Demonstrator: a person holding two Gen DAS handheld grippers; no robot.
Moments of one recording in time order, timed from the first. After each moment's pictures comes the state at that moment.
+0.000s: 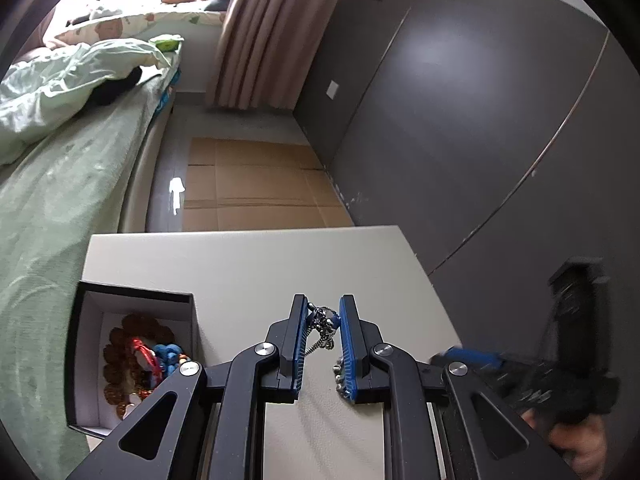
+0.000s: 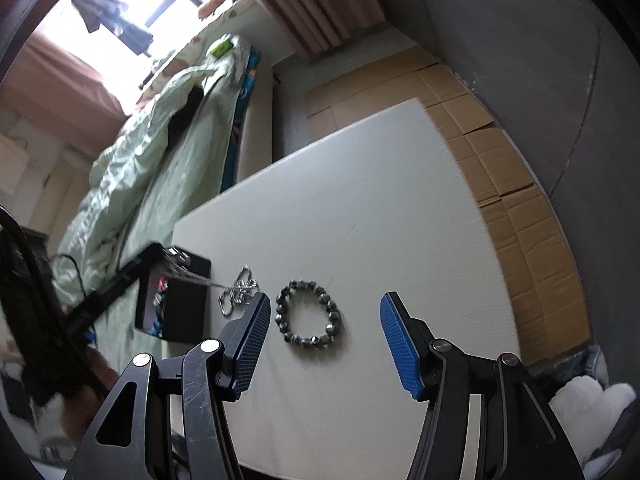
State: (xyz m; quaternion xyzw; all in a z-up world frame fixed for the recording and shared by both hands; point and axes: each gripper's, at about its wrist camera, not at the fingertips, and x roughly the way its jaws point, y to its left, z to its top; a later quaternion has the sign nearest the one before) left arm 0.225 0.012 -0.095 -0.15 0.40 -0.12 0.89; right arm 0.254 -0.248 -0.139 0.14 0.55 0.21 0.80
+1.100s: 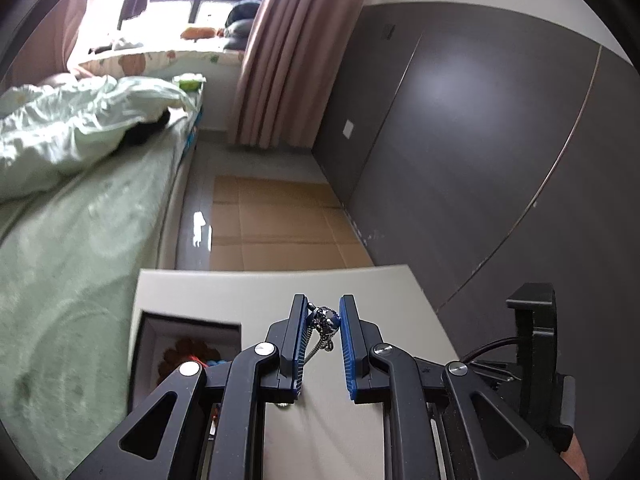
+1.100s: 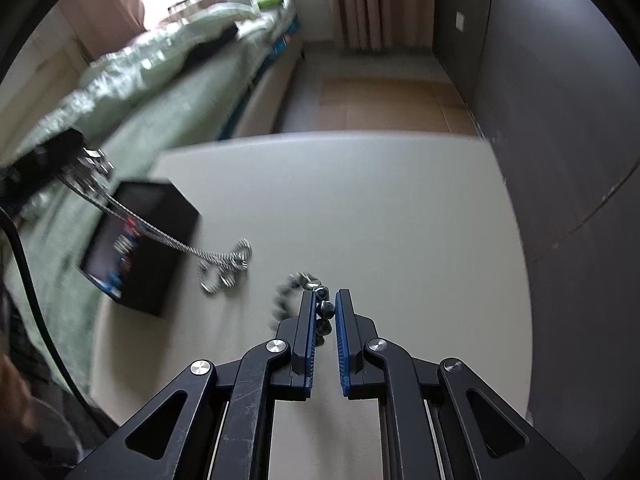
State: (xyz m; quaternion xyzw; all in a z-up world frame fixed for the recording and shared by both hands) left arm 0.193 0.029 -0.045 -0.13 0.35 -0.07 0.93; right arm 0.246 -0.182 -0.118 -0.03 0.51 0.22 0.83
